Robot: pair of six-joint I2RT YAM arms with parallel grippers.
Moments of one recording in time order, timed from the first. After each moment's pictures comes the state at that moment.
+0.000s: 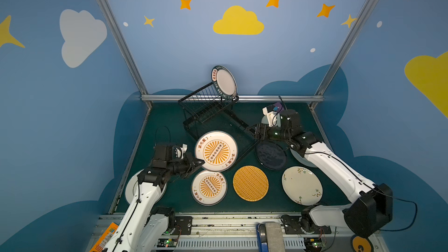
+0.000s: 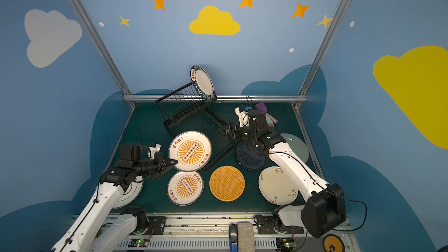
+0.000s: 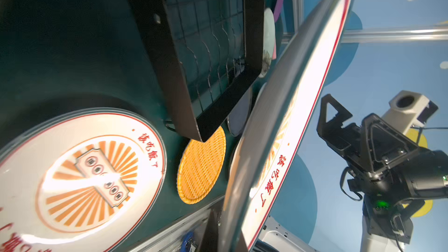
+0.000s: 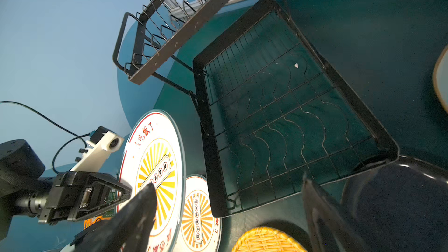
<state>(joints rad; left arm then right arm) -0.15 0.87 0.66 -0.54 0.78 -0.97 0.49 1.33 1.13 -0.36 -0.43 0.47</state>
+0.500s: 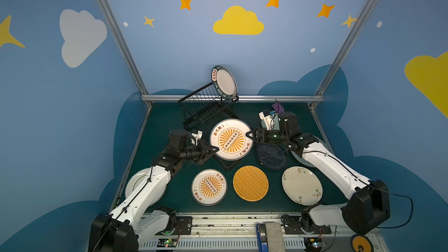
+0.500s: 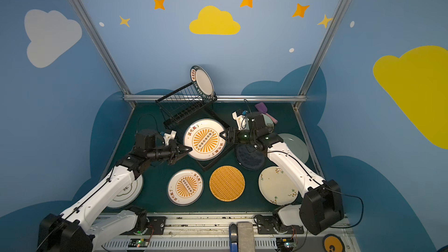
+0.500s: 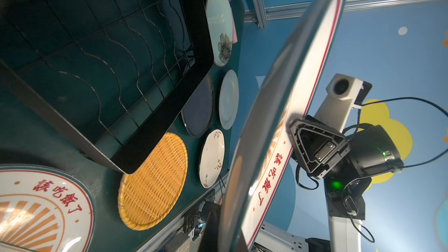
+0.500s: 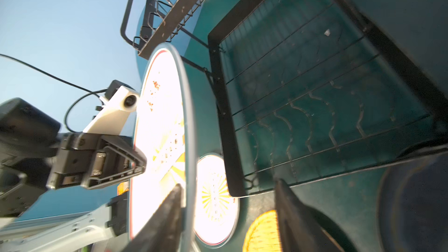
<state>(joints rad) -0.30 1.07 0.75 -0.22 0.78 -1.11 0.48 1.36 1.10 -0.34 -0.58 0.51</state>
